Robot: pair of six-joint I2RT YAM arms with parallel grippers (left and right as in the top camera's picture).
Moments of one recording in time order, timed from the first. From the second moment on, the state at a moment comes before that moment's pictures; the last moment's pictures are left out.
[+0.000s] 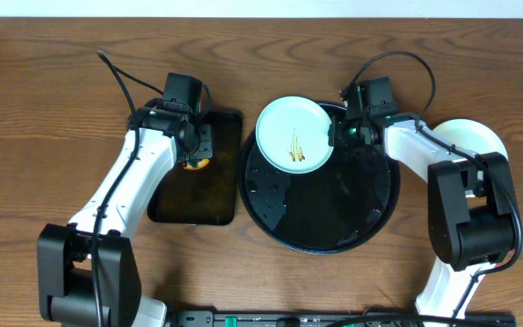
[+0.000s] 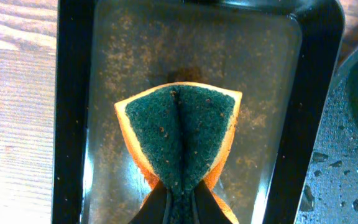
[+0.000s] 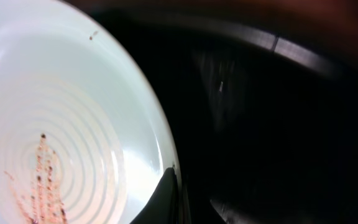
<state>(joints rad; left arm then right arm) -0.19 1.65 1.20 -0.82 -0.05 -0.25 0.22 2.00 1.18 -0.28 -0.32 0.30</state>
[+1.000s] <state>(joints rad) -0.55 1.80 1.20 -0.58 0.37 -0.48 0.24 1.89 1.18 -0.79 -0.14 0.30</state>
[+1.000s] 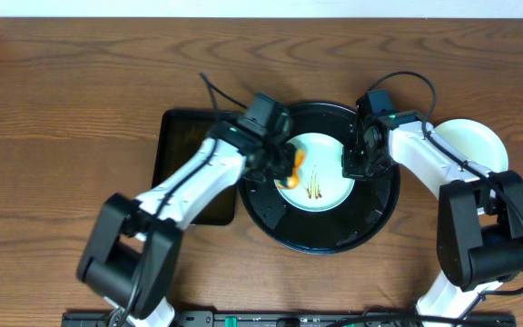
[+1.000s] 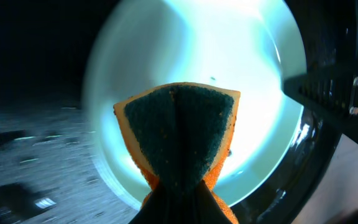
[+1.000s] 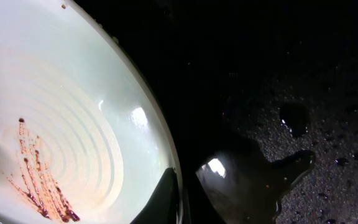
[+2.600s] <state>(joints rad) -0.72 1.98 1.23 -0.43 0.21 -0.72 0.24 1.89 1.18 -0.80 -0.14 0.31</state>
